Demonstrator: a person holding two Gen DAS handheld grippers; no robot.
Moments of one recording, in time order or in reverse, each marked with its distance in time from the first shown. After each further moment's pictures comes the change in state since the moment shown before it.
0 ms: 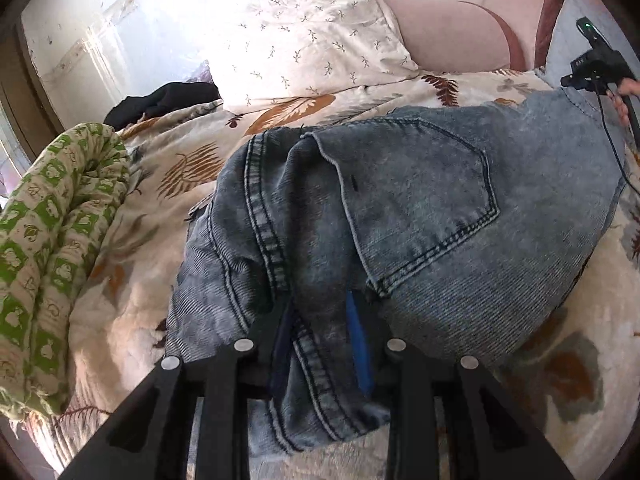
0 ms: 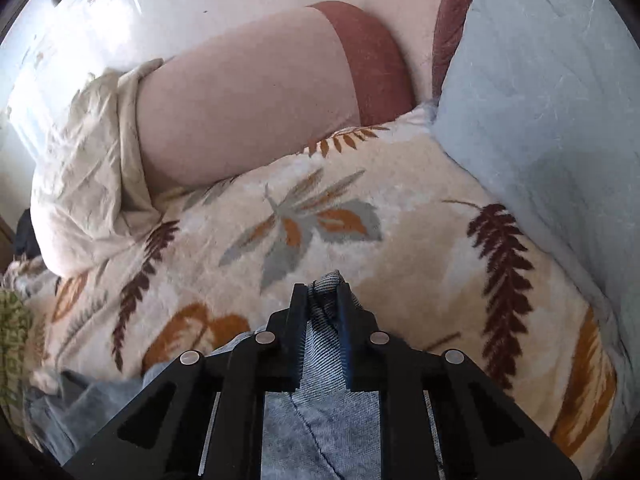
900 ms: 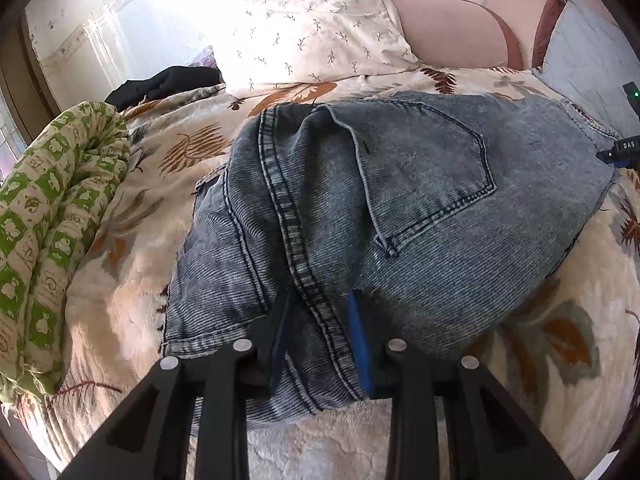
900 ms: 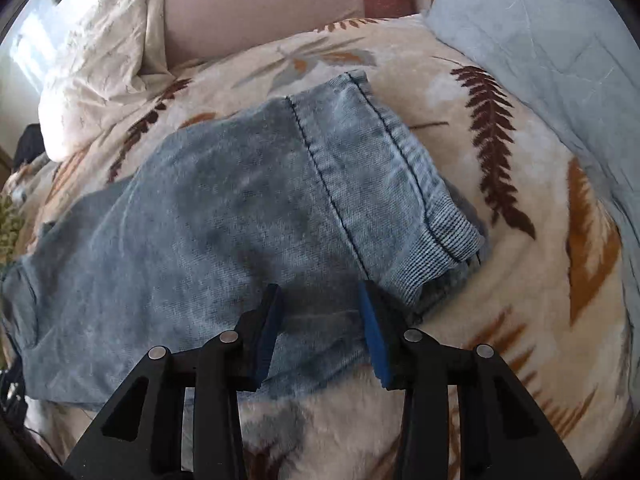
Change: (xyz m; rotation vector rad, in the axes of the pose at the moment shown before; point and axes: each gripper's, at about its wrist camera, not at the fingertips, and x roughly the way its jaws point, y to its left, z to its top) left arm -0.008 0.011 -0.015 -0.033 0.033 -0.046; right arm -0.033 -0.001 -0.130 -0.084 0.227 -0.038
